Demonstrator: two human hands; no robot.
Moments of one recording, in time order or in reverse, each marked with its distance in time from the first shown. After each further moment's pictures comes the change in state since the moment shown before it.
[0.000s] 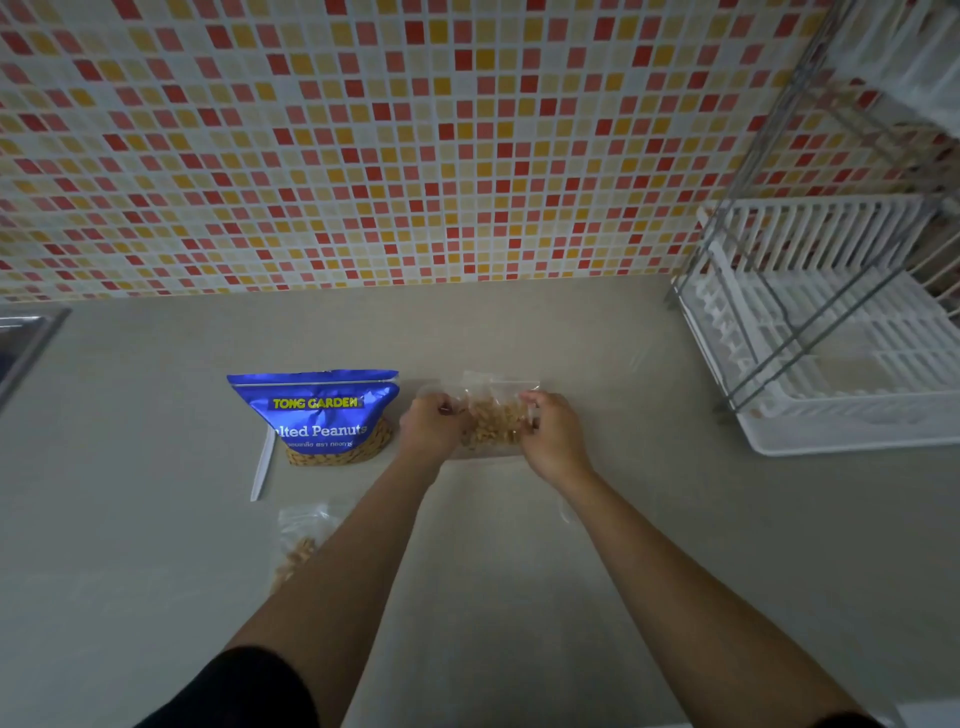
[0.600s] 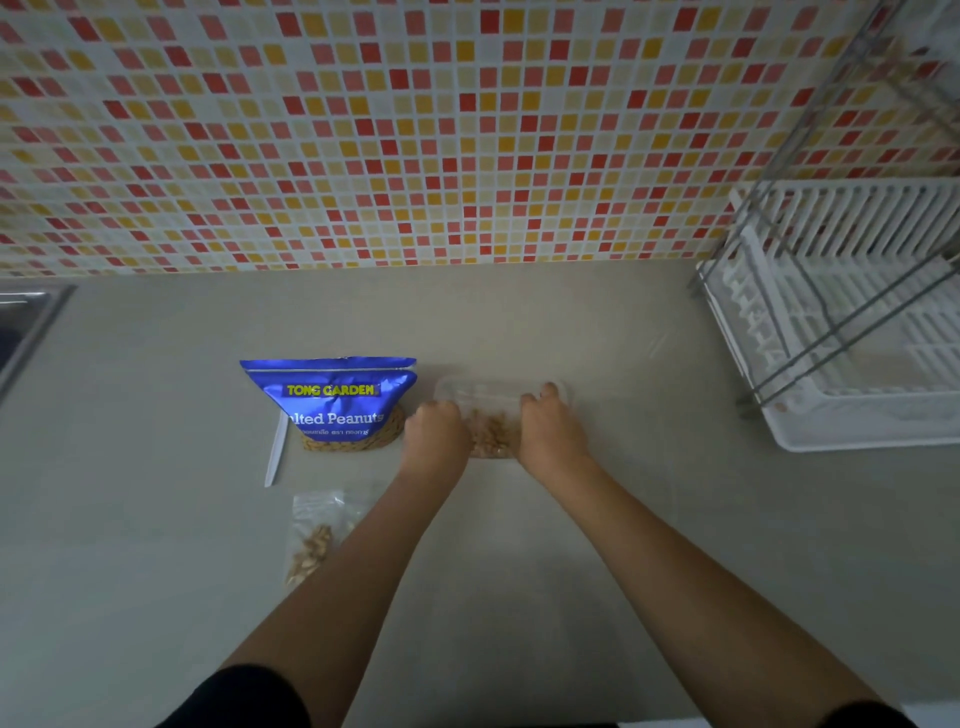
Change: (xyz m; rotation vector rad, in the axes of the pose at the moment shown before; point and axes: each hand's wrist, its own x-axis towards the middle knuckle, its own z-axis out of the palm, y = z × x) left_hand -0.004 -0.017 -0.009 0.759 0.041 0.298; right_hand -0.004 -0.025 0.013 -0.569 -0.158 -0.098
